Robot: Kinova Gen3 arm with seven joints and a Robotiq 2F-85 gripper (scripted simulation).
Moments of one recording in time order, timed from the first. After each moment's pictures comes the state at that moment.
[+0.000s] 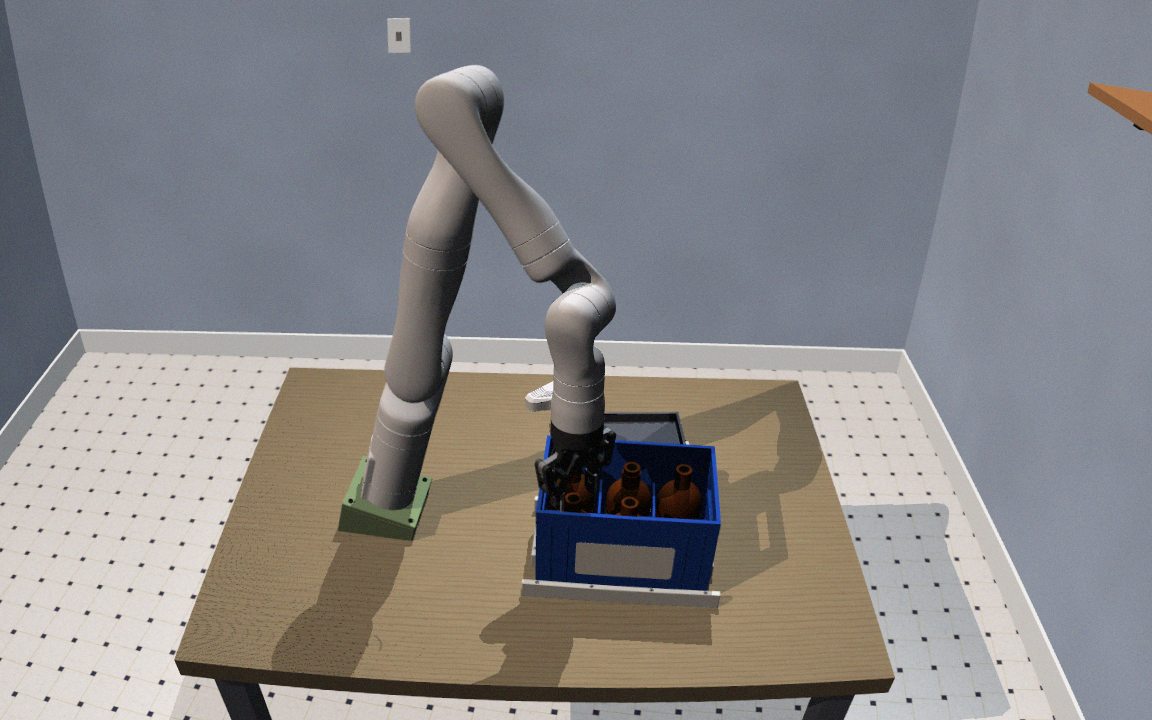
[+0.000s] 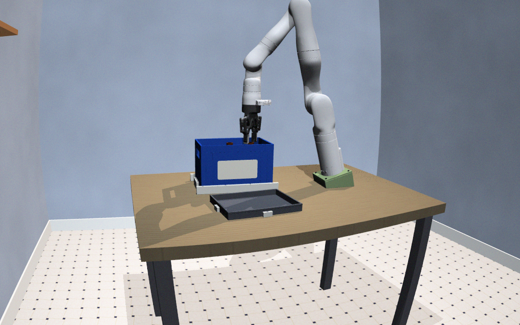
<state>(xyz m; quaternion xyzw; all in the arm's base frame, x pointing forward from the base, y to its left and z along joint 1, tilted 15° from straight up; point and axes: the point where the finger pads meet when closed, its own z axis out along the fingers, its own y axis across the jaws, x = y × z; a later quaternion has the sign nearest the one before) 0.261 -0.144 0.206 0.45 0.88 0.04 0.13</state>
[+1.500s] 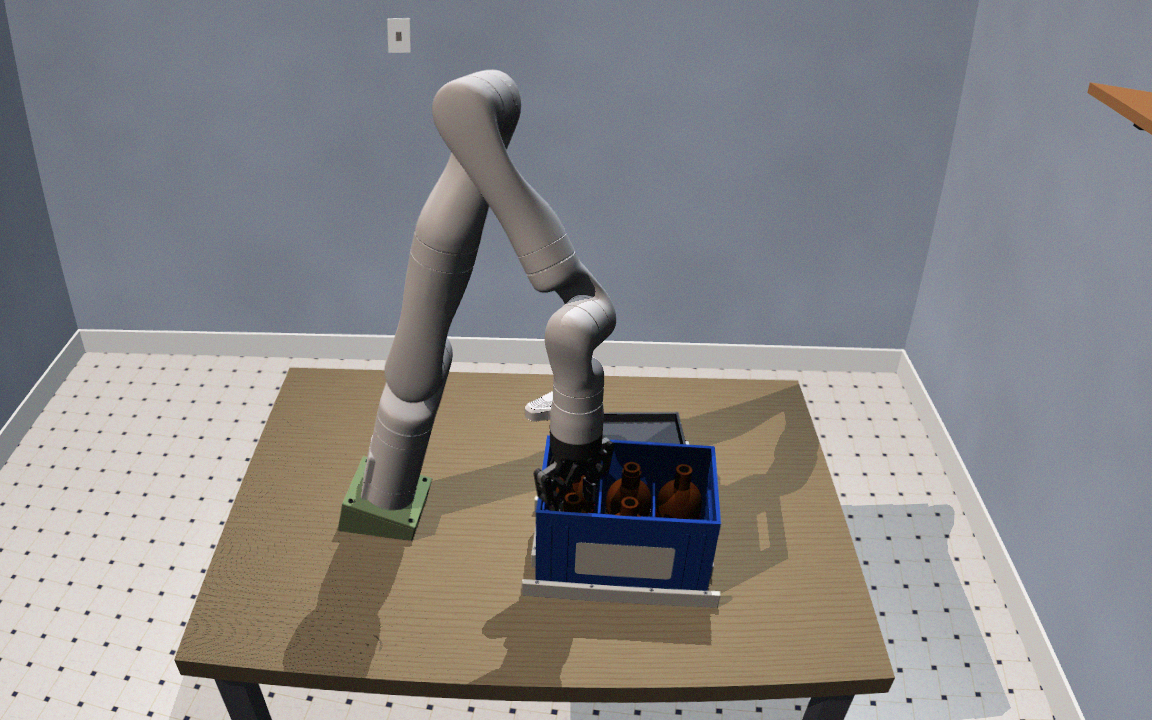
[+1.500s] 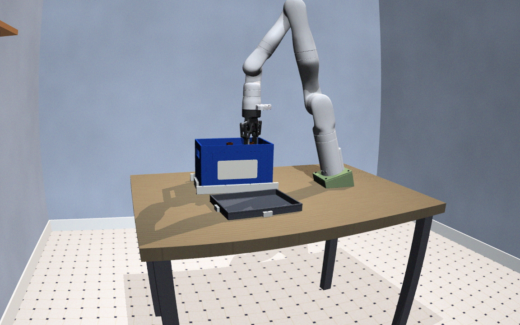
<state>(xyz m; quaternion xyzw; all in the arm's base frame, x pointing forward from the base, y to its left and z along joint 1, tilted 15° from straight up) 0.264 -0.144 0.188 0.45 0.88 0.04 0.13</state>
